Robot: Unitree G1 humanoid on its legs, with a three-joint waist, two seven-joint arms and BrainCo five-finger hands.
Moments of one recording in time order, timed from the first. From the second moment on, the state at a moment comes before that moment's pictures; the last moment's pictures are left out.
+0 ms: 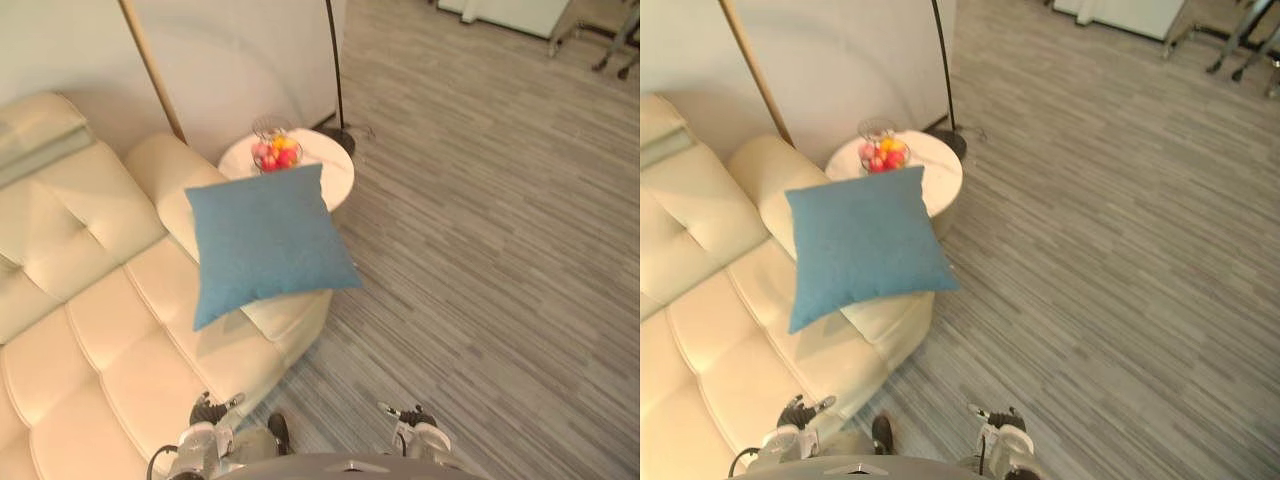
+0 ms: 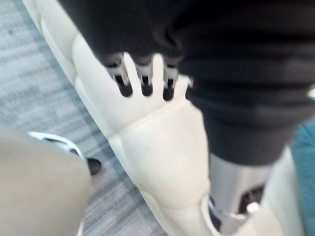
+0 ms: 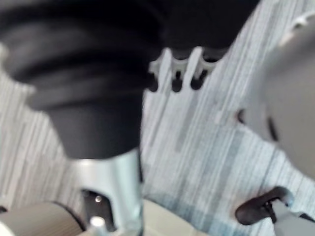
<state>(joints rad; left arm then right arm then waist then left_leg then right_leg) 0.04 0.00 0.19 1.01 -0.02 -0.02 0.17 0.00 0.00 -0.32 0.99 0.12 0.00 -0.22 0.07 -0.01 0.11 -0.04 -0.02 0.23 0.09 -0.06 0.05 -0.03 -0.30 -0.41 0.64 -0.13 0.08</state>
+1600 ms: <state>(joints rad) -0.14 0.18 0.05 0.67 -0.15 -0.06 0.19 -0.19 -0.23 -0.20 0.52 -0.10 -0.02 -0.24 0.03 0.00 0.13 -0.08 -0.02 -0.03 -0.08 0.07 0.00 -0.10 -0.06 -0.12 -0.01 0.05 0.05</state>
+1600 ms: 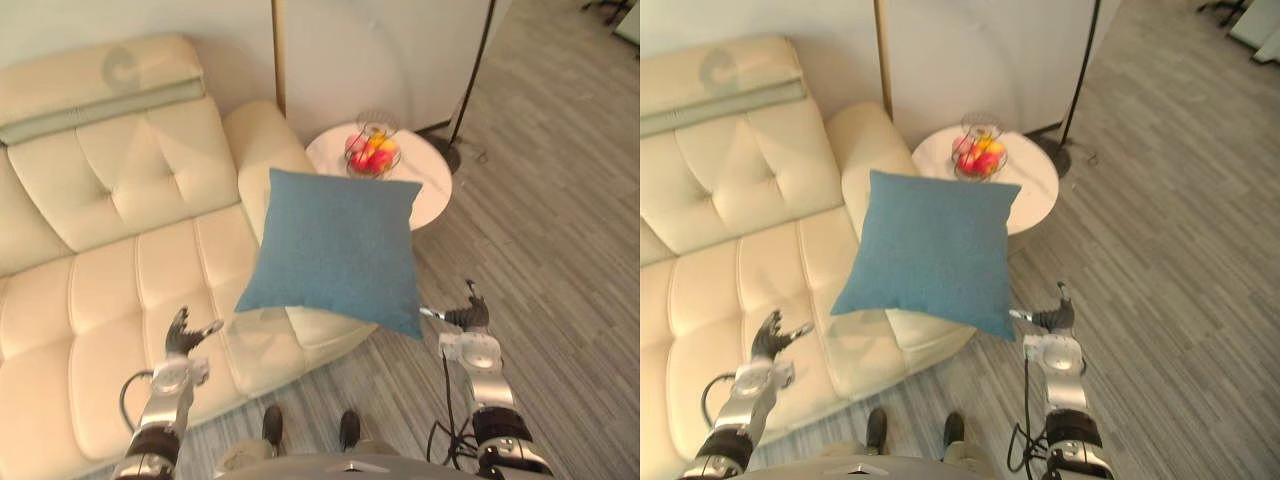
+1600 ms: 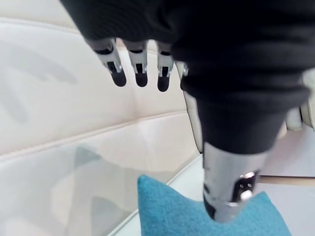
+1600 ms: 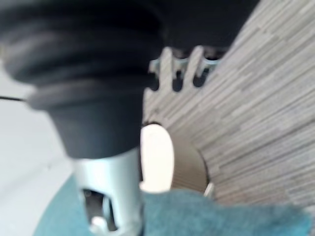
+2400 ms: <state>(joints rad) -0.66 0.20 -0.20 0.61 -0.22 -0.06 0.28 -0.50 -0.21 0.00 0.25 0.10 -0.02 -0.38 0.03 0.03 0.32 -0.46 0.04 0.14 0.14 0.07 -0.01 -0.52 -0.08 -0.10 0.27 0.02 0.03</state>
